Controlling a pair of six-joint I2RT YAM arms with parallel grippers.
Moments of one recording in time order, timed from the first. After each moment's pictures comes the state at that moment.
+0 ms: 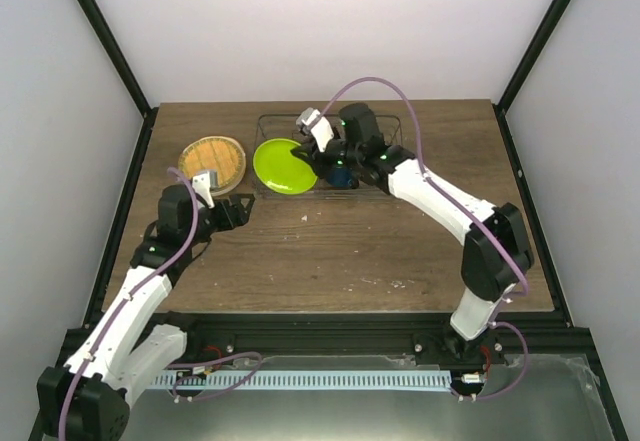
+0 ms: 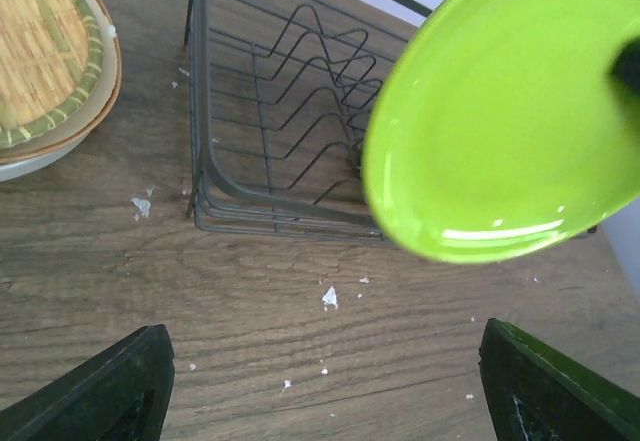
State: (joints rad) left arm -0.25 0.84 0.61 -0.28 0.27 -0.50; right arm 0.63 1.74 1.45 -0.20 -0.47 -0.14
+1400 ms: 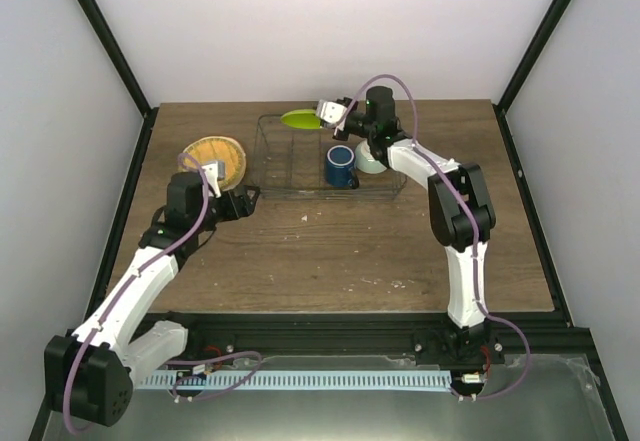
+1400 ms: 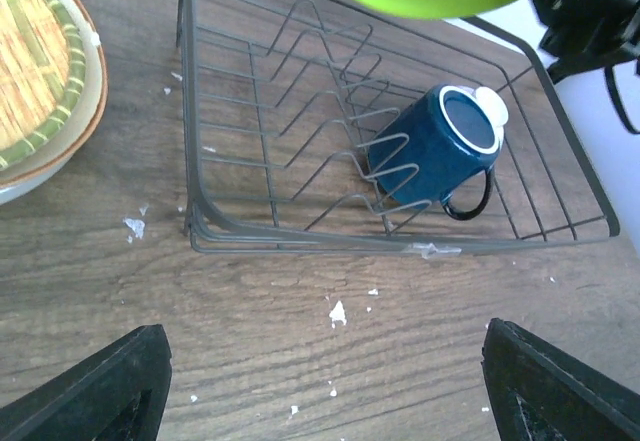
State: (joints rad) left arm -0.25 0.98 0.67 -0.23 0.28 -0.46; right arm 0.39 2.10 1.61 0.35 -0.64 -0.88
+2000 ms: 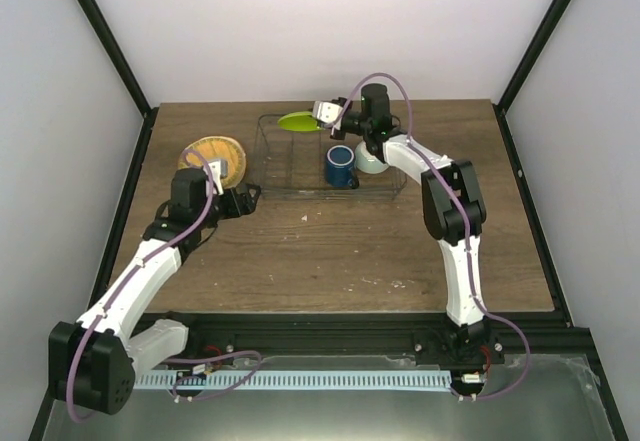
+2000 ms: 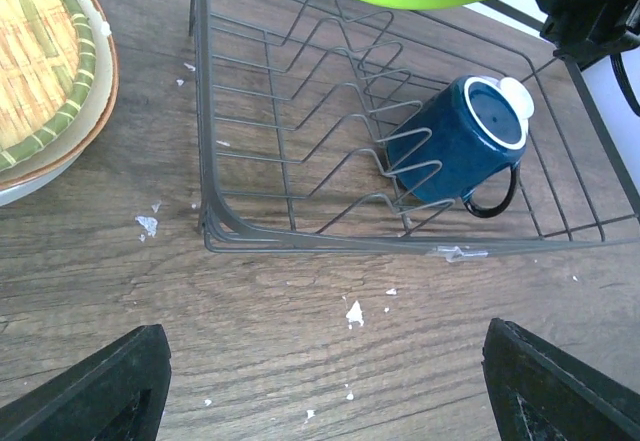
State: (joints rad) left arm -0.24 1.04 0.70 -0.23 0.27 -0.44; right arm 0.38 2.21 1.73 0.27 -0.70 -0.93
